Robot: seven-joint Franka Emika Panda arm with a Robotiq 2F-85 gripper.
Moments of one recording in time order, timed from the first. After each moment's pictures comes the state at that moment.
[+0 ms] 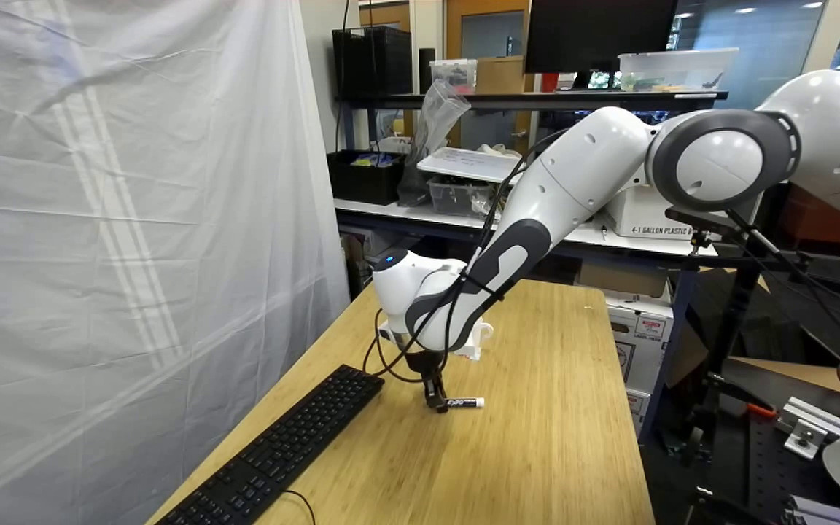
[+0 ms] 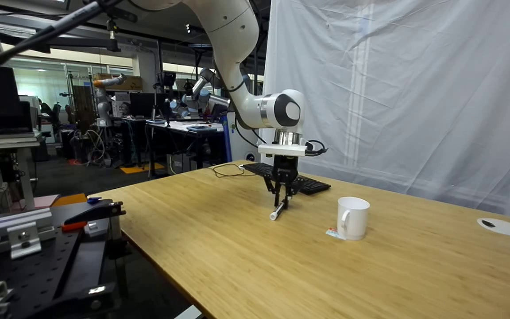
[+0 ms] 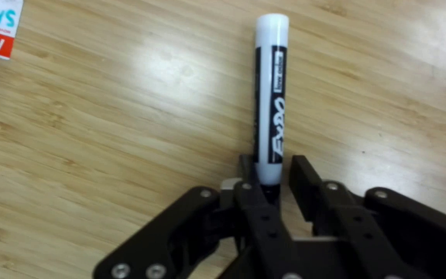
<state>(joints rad) 0.19 1.06 0.10 -1.37 -0.25 2.20 -0.30</state>
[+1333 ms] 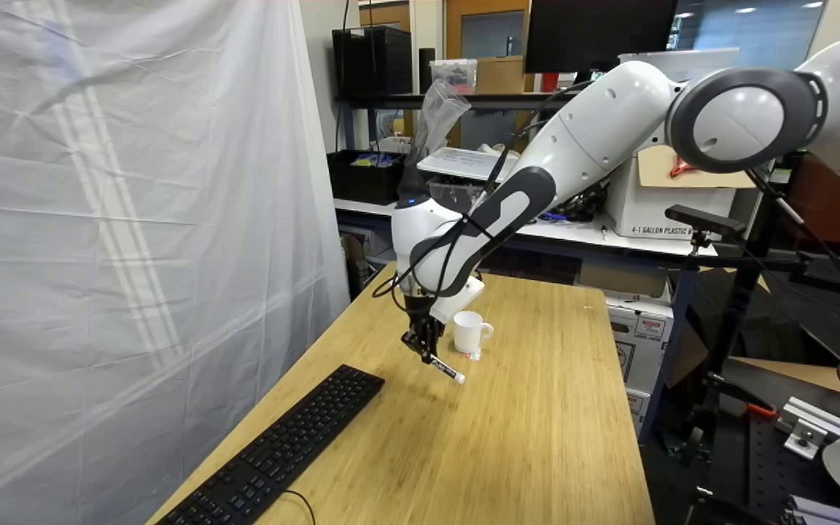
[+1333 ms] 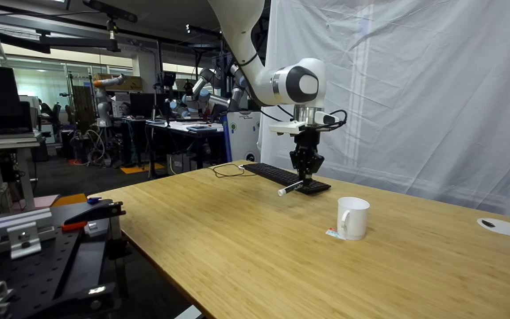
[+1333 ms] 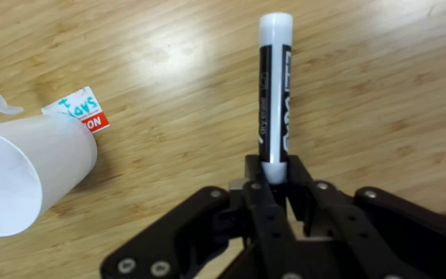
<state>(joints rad) 0.15 0.91 0.03 -1.45 -0.08 2.32 0.21</state>
